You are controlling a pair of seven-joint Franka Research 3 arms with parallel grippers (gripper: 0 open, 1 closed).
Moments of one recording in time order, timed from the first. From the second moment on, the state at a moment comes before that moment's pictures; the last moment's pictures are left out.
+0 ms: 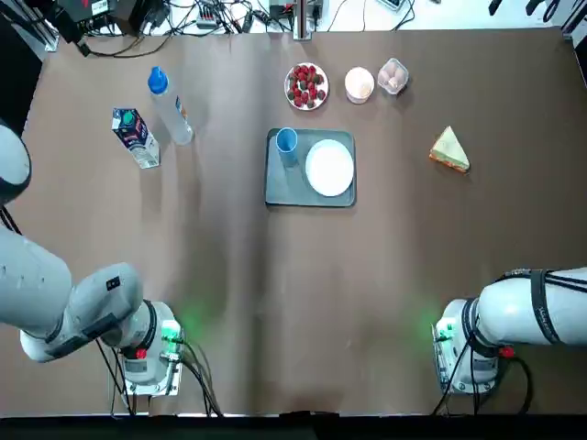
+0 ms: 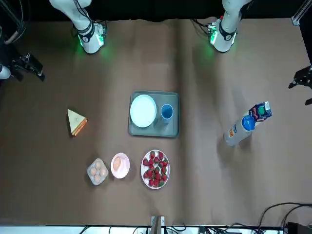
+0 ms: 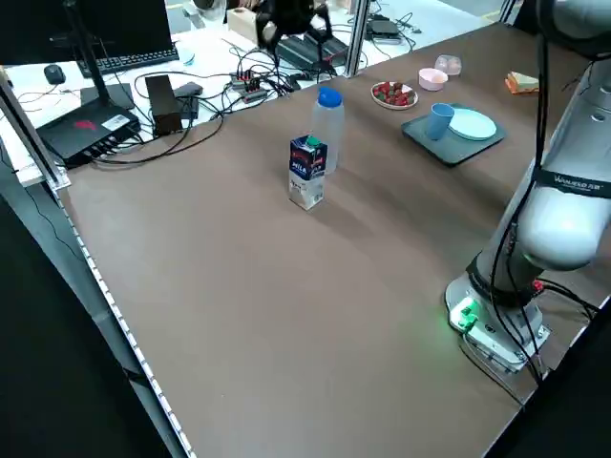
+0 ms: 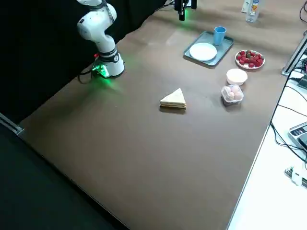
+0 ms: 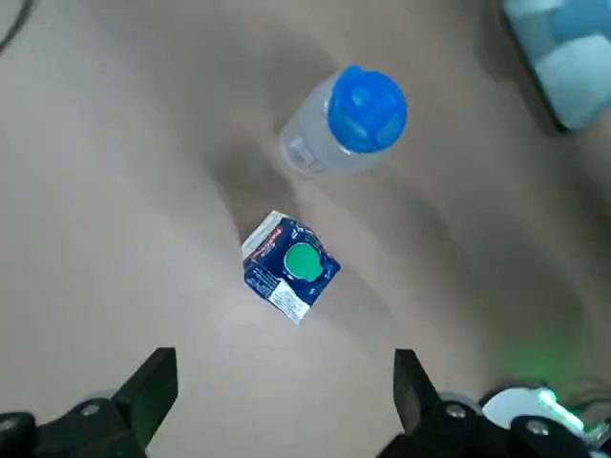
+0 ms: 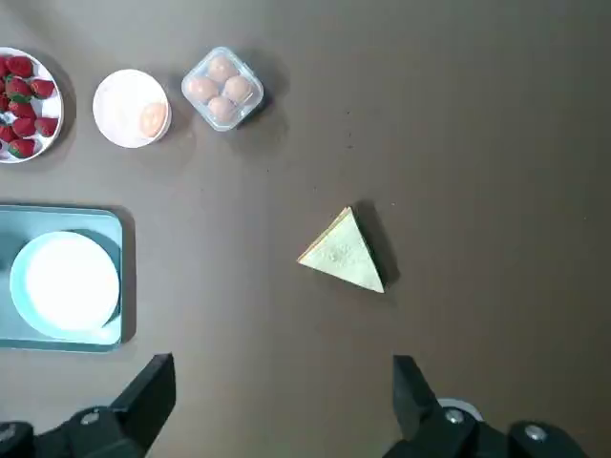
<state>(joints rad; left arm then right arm) 0.46 0.11 -0.18 -1.59 -0.13 1.57 0.97 0.06 -0.12 -0.03 -1.66 0.01 1.59 0.03</state>
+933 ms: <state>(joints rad) 0.79 0.58 -0.17 -1.51 -0.41 1.62 1.98 0.06 -0.12 -0.03 -1.67 0.01 1.59 0.03</state>
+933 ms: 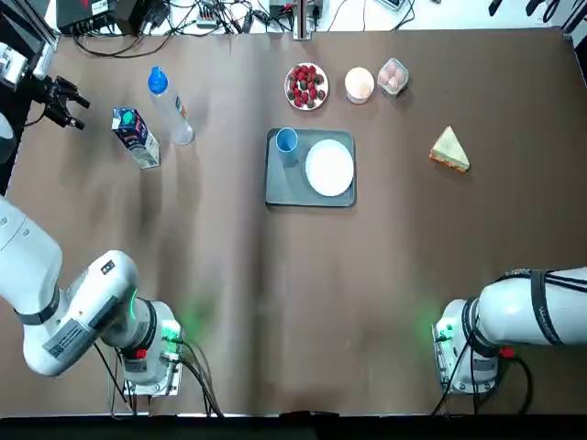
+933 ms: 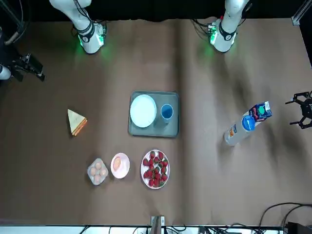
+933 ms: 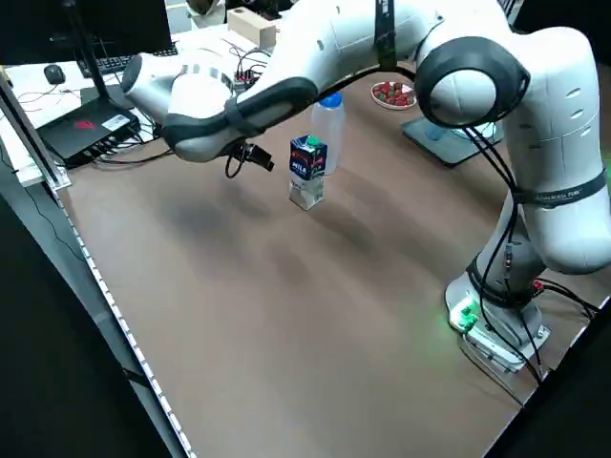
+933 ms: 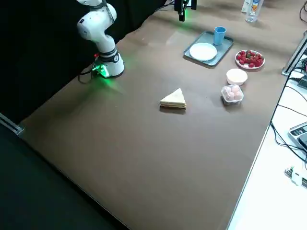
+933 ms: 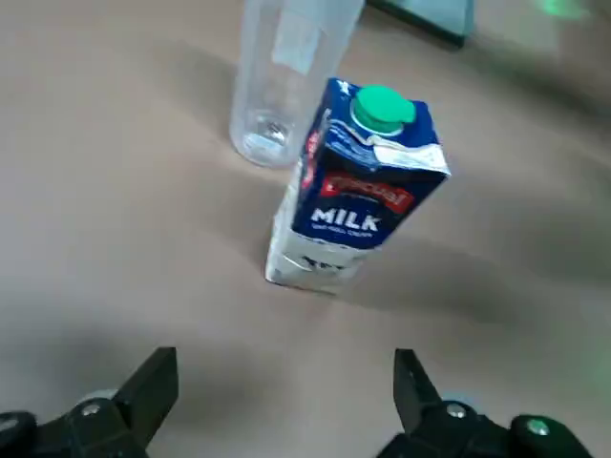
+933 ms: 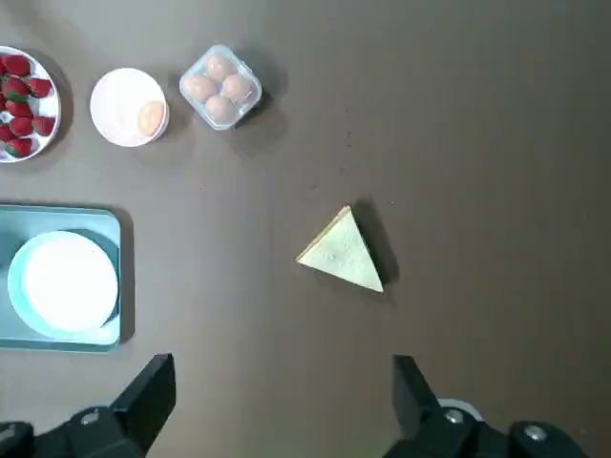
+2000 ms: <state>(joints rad) 0.82 0.73 -0.18 -1.58 -0.56 1.52 2.37 0.05 0.28 -0.03 -1.68 -0.01 1.62 0.00</state>
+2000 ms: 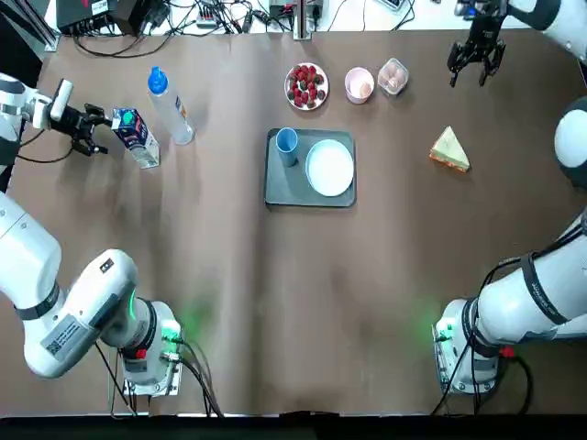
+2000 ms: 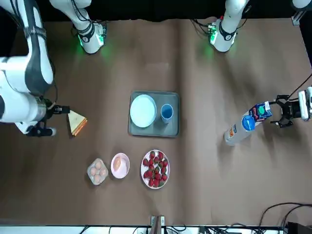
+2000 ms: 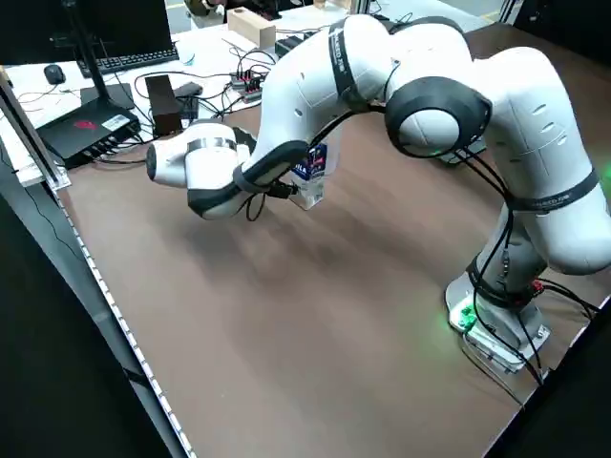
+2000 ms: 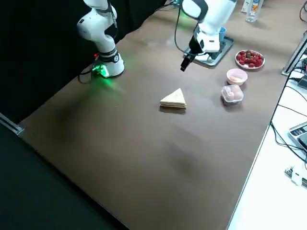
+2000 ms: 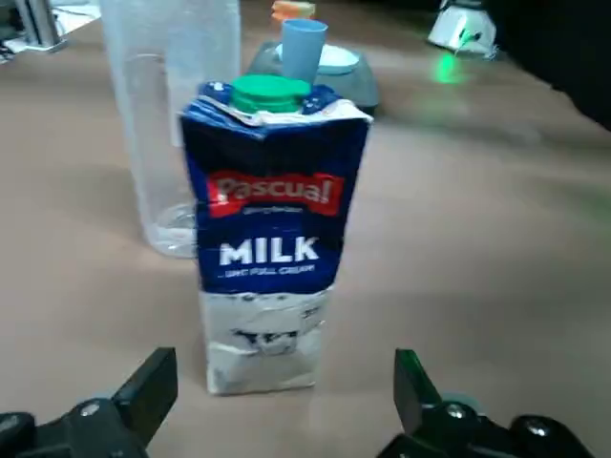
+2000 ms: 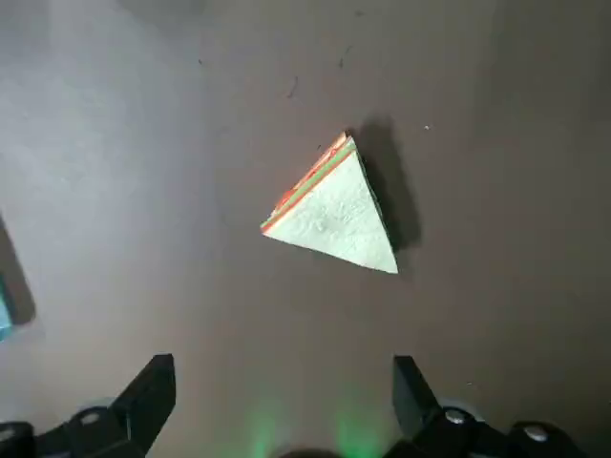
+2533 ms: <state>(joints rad) 0.85 0.78 -0.18 -1.68 -0.67 1.50 2.50 -0.13 0.42 -0.04 -1.68 0.16 1.63 -0.37</state>
